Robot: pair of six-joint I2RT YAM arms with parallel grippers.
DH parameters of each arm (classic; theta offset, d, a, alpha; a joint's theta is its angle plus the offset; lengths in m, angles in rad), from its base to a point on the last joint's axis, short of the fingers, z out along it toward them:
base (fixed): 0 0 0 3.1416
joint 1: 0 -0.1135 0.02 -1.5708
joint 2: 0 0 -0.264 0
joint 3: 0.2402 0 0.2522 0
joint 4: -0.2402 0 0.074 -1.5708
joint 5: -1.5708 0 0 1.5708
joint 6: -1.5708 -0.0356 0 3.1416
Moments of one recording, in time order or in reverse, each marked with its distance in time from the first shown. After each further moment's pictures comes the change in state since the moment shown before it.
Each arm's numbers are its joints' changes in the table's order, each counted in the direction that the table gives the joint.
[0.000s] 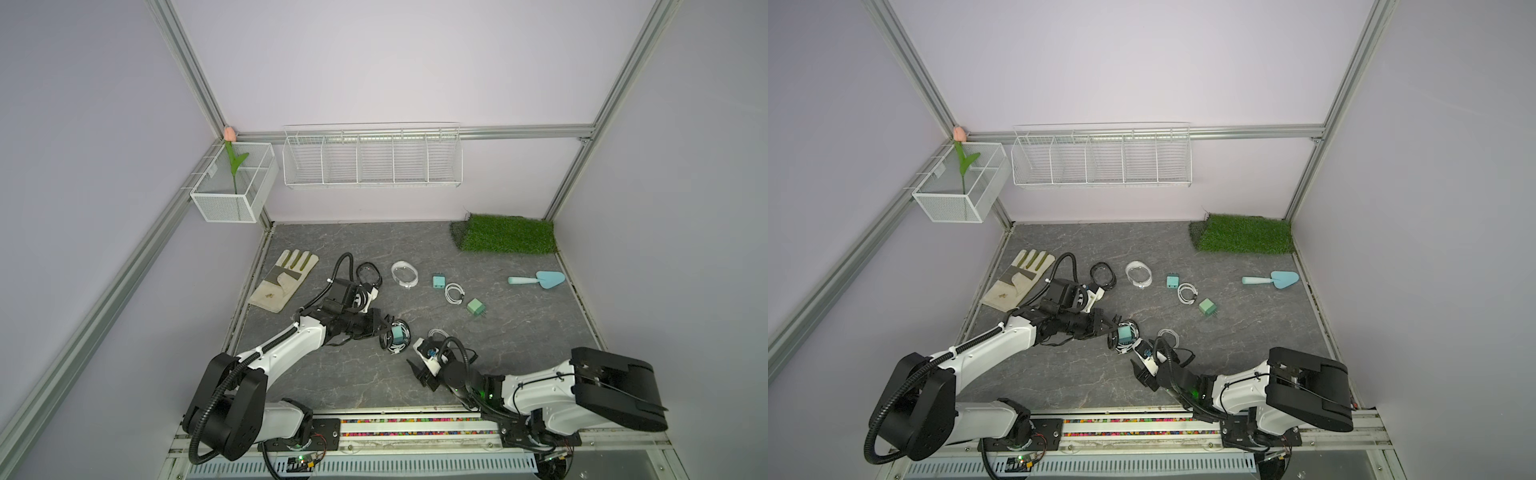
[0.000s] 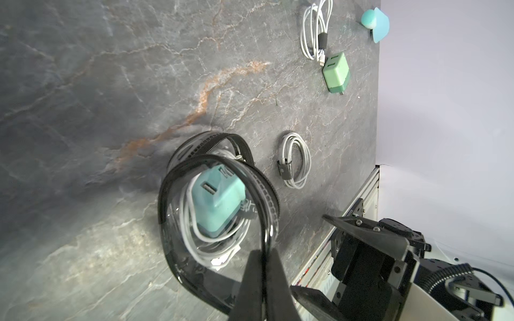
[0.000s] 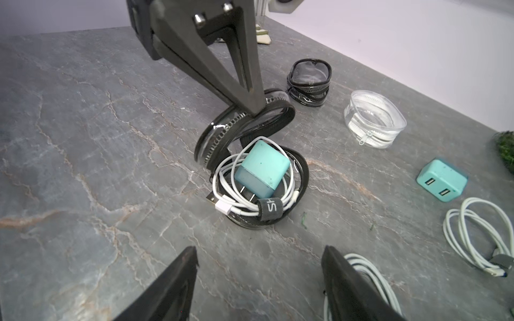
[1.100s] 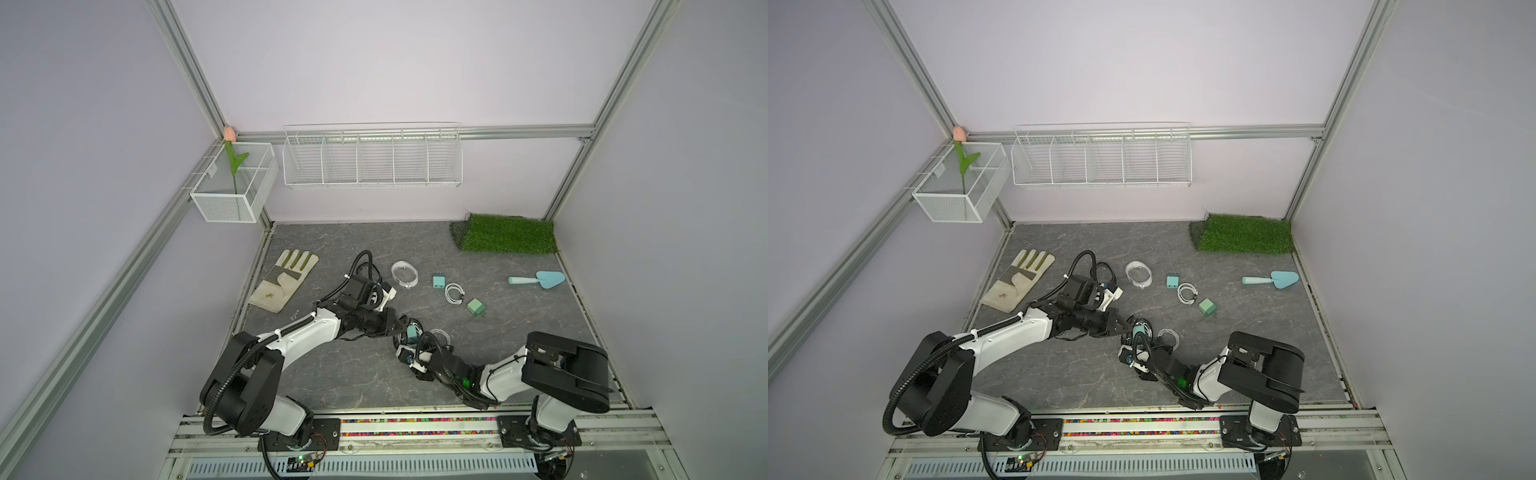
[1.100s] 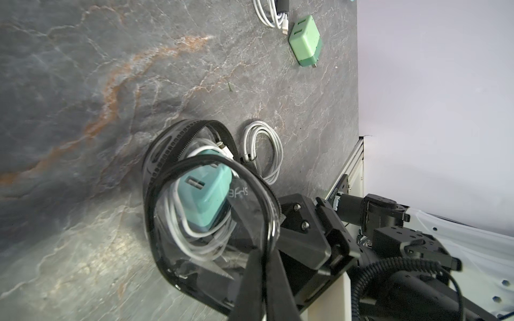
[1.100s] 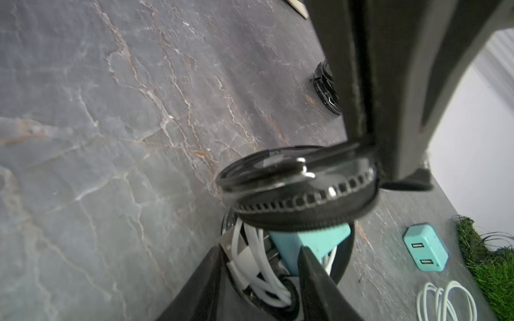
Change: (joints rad) left arm 0.098 -0.121 0.079 0.035 -0.083 -0.016; right arm 0.117 -0.260 0.130 0.031 0.113 0.425
